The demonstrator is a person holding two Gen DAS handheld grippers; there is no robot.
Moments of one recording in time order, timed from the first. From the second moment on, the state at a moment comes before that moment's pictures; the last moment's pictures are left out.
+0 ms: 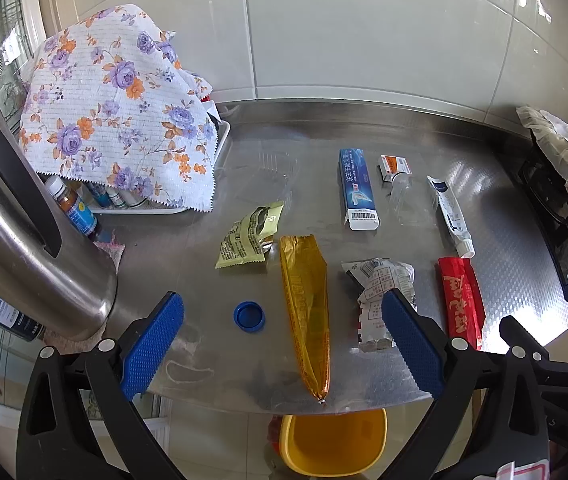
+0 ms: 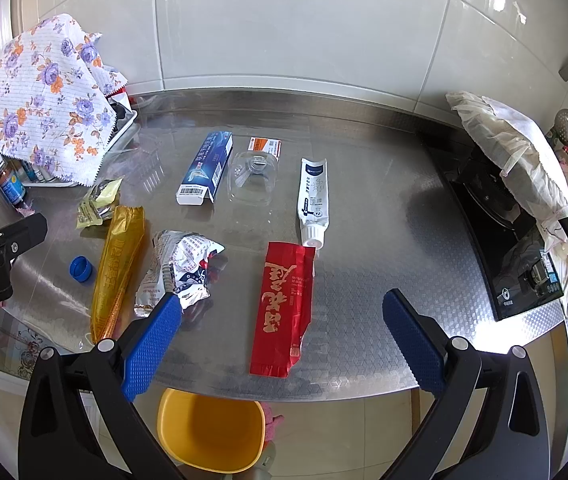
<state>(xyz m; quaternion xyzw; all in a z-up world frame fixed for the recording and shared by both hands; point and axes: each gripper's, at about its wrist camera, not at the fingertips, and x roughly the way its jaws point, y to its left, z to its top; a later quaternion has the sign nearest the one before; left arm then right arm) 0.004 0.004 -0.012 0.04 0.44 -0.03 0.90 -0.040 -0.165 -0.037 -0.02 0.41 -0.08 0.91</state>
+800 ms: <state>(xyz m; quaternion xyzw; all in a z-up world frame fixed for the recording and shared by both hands) 0.014 0.033 -0.024 0.00 0.46 -0.03 0.89 -0.040 -0.176 -0.045 -0.01 0.42 -0.09 0.90</state>
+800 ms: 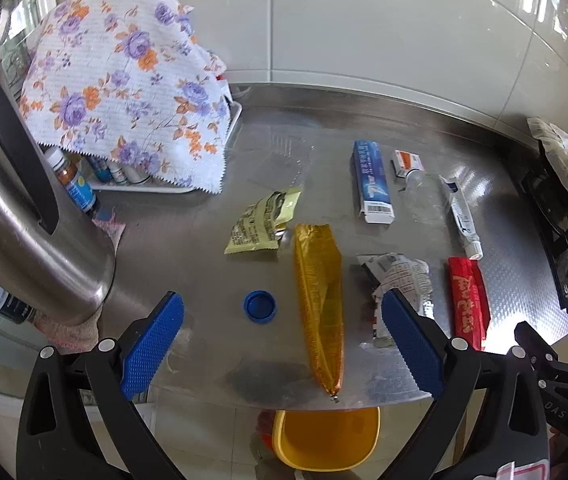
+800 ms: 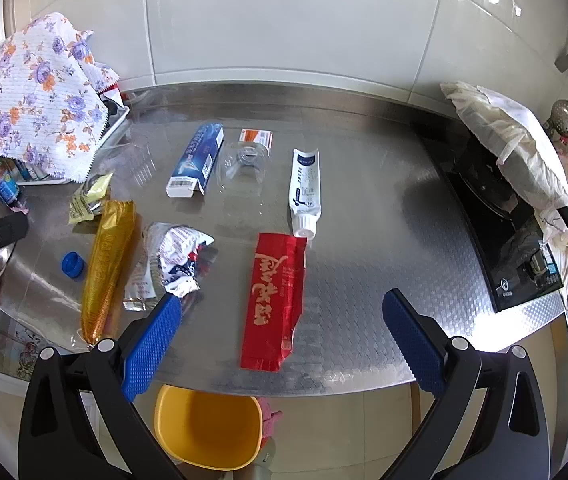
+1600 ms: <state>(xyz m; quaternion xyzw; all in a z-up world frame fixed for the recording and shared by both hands) 0.027 0.025 -0.109 0.01 0.53 -0.06 0.85 -0.019 -0.218 -0.100 0.03 0.45 -0.08 0.89</state>
